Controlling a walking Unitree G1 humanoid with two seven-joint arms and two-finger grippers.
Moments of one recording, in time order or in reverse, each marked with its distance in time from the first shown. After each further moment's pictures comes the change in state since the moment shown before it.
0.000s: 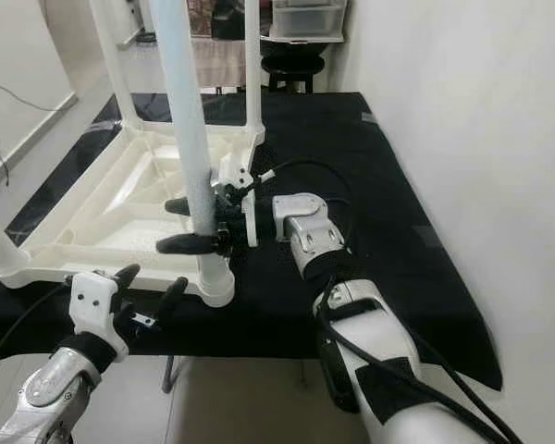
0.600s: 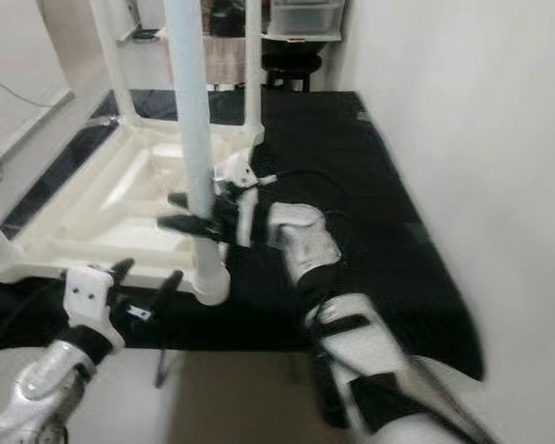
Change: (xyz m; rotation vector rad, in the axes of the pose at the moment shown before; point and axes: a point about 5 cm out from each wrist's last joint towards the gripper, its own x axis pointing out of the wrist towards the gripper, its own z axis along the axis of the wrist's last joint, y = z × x) left arm -0.002 -0.001 -0.002 -0.004 0.005 -0.002; right arm 0.028 0.011 -0.039 0.156 -0.097 -0.712
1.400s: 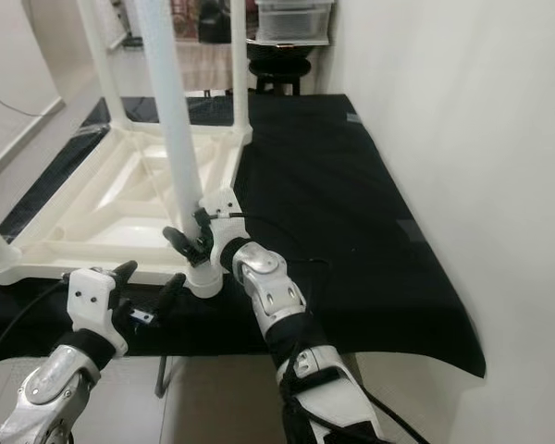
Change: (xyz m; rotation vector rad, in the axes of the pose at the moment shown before) left arm 0.002 0.001 0.003 -0.002 -0.015 0.007; right arm 0.008 -0.009 -0.002 -0.066 0.076 -0.033
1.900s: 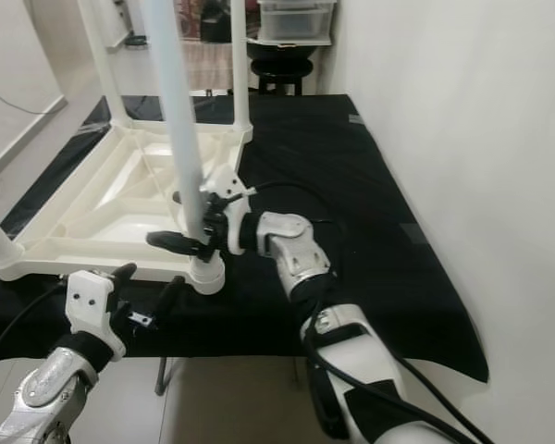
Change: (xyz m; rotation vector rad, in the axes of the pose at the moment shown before) left arm 0.000 0.000 0.000 0.000 0.001 -0.001; right arm -0.018 -0.010 0.030 -0.129 -0.027 0.542
